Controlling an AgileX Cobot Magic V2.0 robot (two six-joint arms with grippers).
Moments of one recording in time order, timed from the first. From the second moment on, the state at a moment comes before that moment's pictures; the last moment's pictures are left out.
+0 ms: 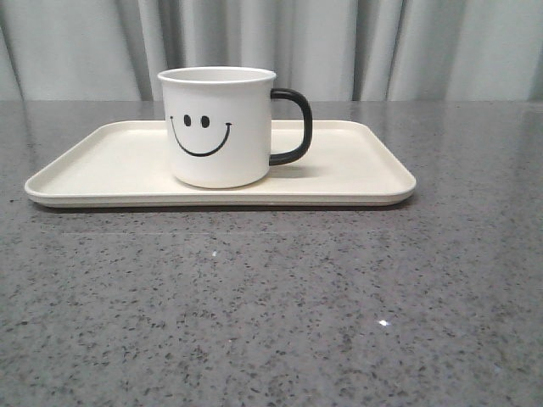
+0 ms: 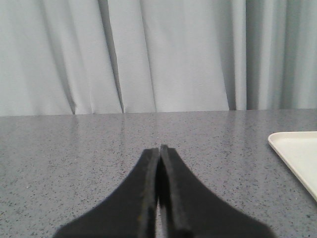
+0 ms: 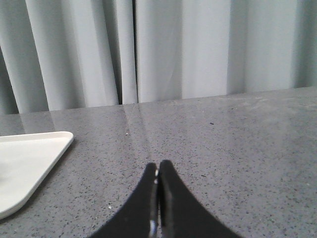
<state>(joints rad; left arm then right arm) 0.10 0.00 0.00 -0.20 -0.02 0.18 0.01 -0.01 0.03 1.13 -0.03 -0.96</state>
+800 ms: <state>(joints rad) 0.10 0.00 0.00 -0.20 -0.02 0.18 0.01 -0.01 0.03 1.13 -0.03 -0.96</state>
